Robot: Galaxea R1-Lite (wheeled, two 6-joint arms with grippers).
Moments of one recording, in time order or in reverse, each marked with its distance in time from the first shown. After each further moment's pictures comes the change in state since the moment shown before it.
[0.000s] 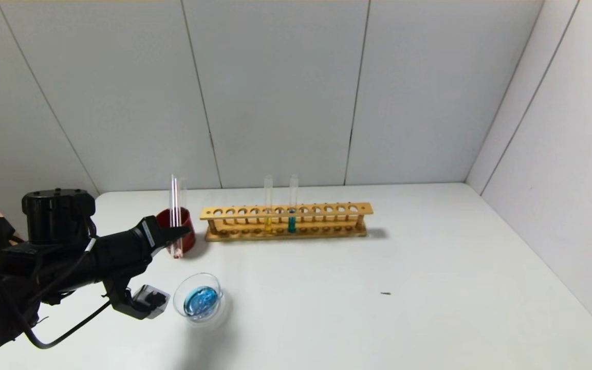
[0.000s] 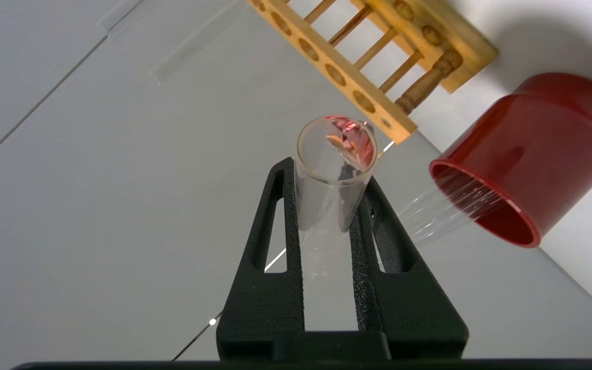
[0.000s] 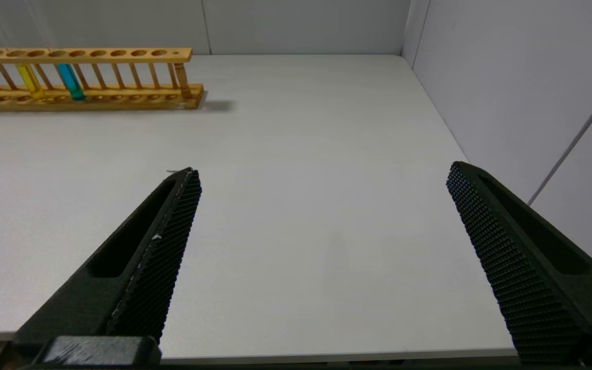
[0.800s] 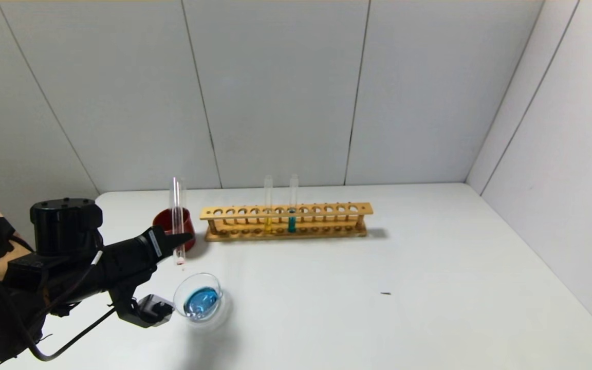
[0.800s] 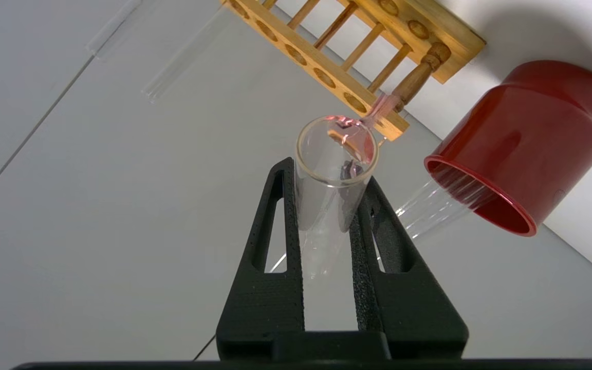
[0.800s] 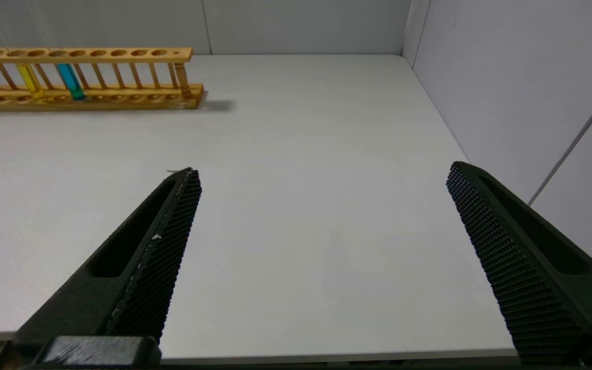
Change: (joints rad) left arm -0.047 0.013 0.061 -0.082 0.093 0.052; right arm 0.000 0.000 0.000 0.000 0.000 0.000
